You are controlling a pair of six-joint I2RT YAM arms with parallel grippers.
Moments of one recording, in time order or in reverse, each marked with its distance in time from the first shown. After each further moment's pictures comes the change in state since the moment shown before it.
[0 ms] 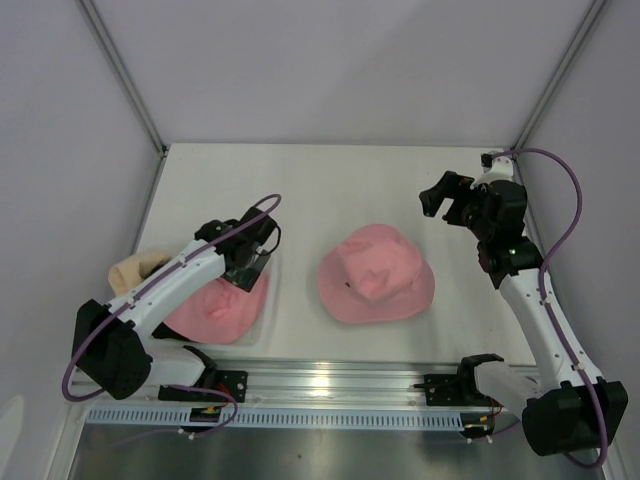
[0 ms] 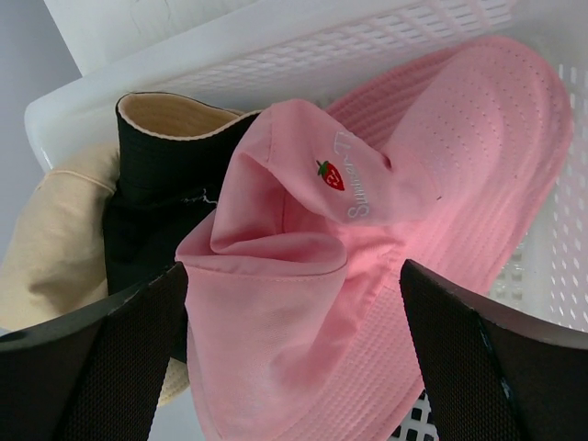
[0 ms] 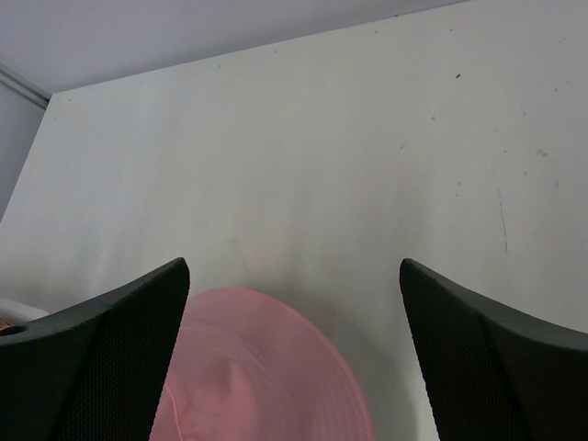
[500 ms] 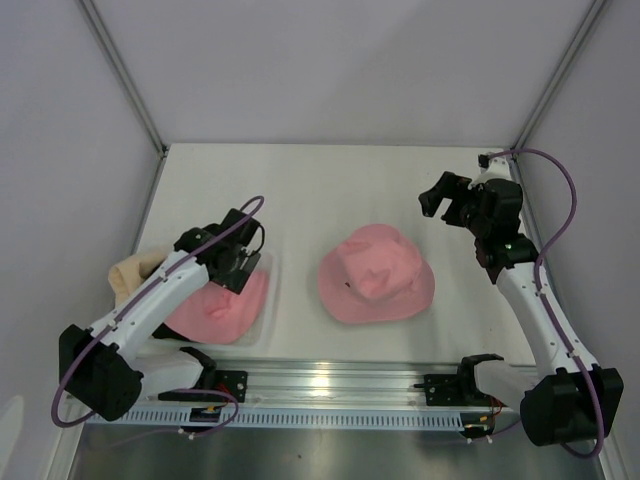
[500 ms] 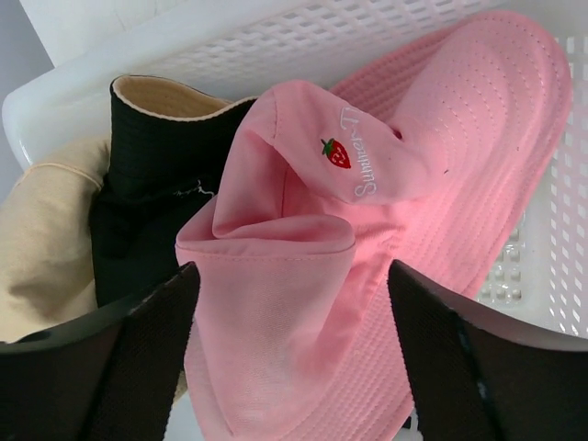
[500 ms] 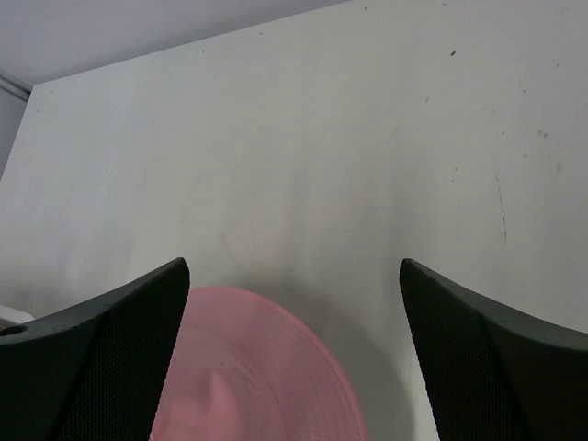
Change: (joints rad) left arm 0.074 -0.117 -0.053 0.021 0.087 0.069; right arm -0.016 0.048 -0.012 0.014 -0.010 0.009
